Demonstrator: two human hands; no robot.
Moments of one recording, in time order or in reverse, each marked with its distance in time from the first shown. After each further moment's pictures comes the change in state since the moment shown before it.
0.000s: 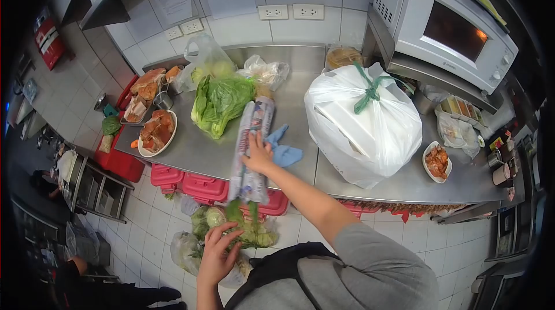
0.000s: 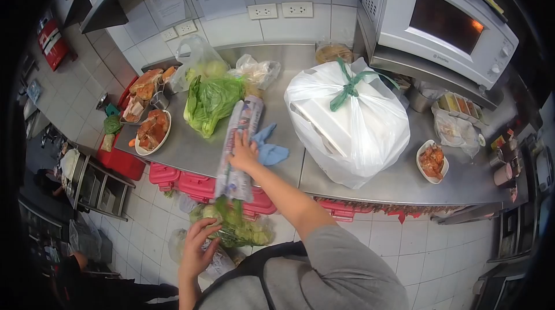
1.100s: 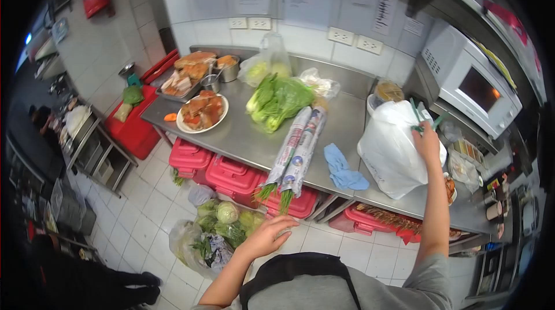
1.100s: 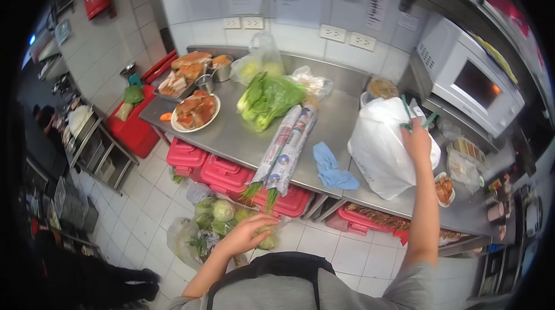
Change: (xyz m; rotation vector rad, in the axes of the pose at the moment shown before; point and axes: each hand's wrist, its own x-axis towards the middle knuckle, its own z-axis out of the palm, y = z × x) left_hand -0.032 -0.091 -0.016 -0.390 -0.215 0.161; right_hand -0.124 0.022 -0.313 -0.562 0.646 0.010
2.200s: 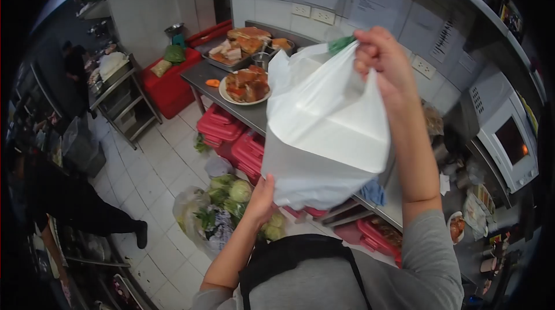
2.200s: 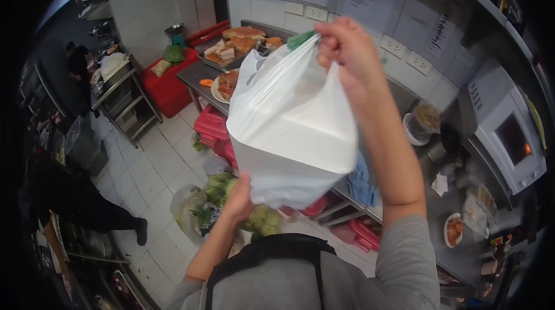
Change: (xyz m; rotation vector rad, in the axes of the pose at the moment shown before) left_hand -0.006 -0.056 -0.022 -1.162 0.701 -0.260; right_hand 0.012 -0.380 -0.058 1.930 -0.767 -0.136
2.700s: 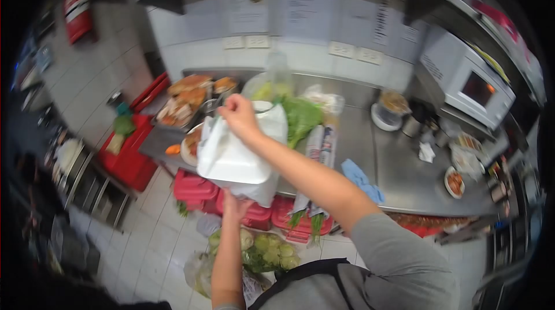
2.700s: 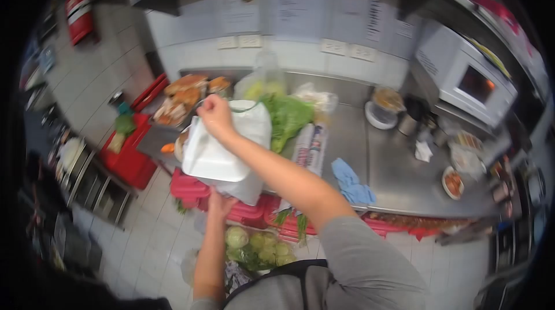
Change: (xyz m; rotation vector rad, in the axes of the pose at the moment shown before) left_hand 0.198 0.028 -0.133 -0.233 0.067 -0.259; right_hand 0.137 0.232 0.031 -0.603 0.329 -0.371
